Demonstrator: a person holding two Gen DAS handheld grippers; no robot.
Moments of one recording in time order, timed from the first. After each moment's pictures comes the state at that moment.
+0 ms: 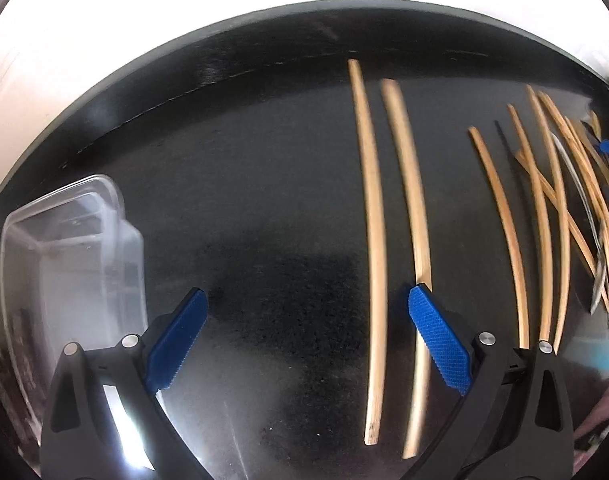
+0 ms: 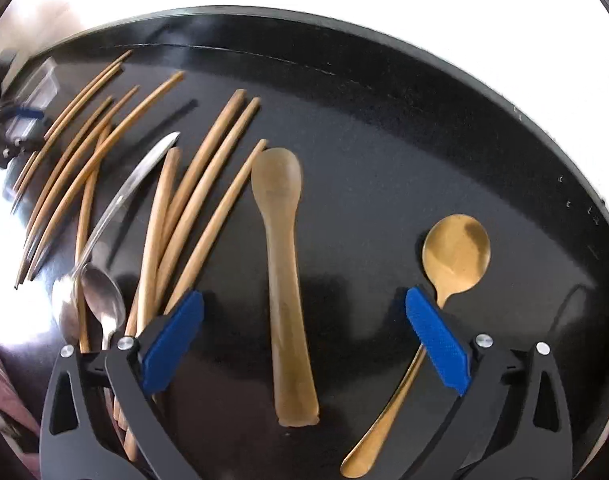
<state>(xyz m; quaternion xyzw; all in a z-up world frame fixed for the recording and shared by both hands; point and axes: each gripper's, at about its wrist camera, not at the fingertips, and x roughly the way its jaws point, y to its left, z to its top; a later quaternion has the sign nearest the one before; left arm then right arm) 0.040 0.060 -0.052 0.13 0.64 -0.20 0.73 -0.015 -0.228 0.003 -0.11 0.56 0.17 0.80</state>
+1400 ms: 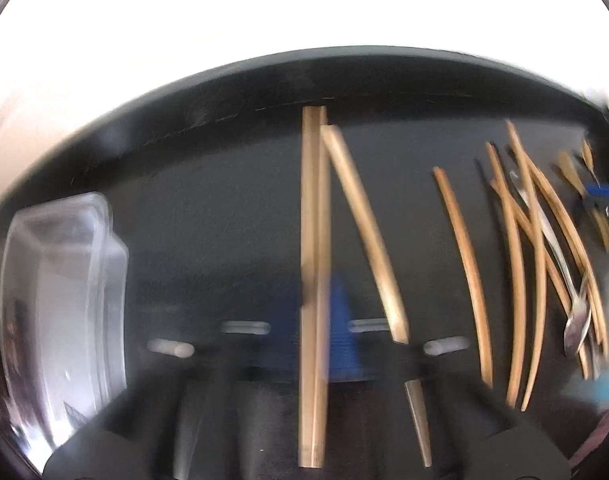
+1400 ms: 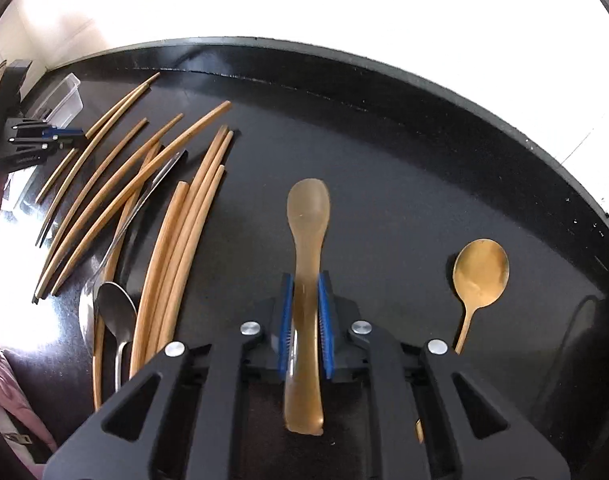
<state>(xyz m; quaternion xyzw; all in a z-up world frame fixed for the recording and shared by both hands) -0.002 0.023 -0.028 0.14 0.56 -0.19 0.80 -0.095 -0.303 0.098 -0.10 0.52 0.19 0.83</state>
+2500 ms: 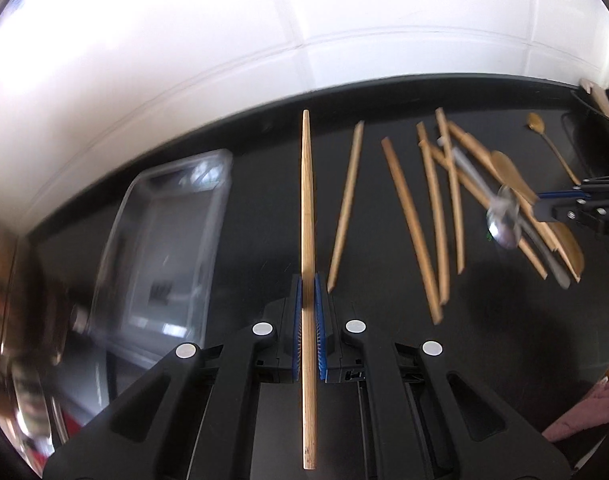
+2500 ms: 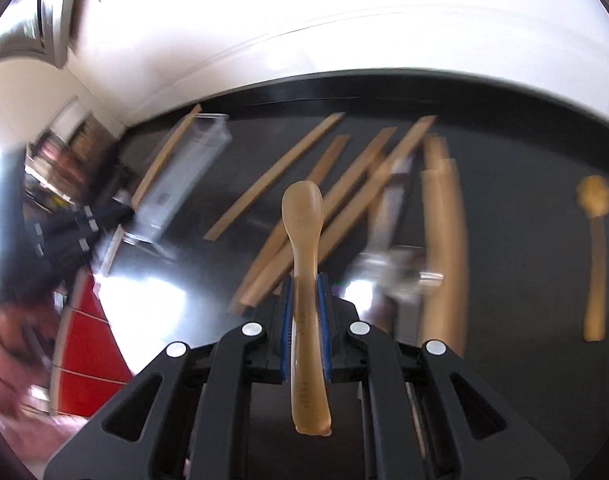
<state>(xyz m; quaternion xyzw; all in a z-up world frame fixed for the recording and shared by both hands) -0.163 0.056 0.092 0.15 0.50 -0.11 0.84 -0.213 -0.219 0.171 0.09 0.50 0.30 0.80</state>
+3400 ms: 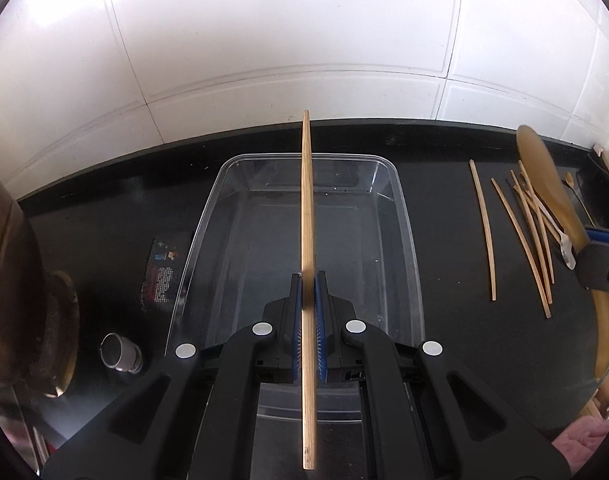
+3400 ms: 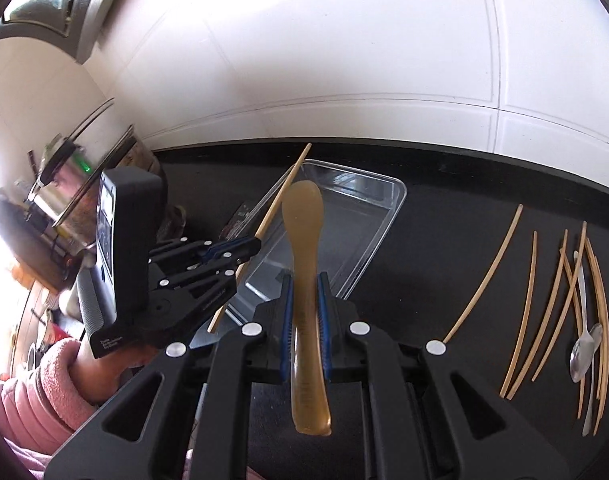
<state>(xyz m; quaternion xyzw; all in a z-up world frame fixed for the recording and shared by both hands) -0.054 0.230 0.041 0.08 0.46 -0.14 0.87 -0.217 0.110 0.268 0.07 0.44 0.26 0.85</state>
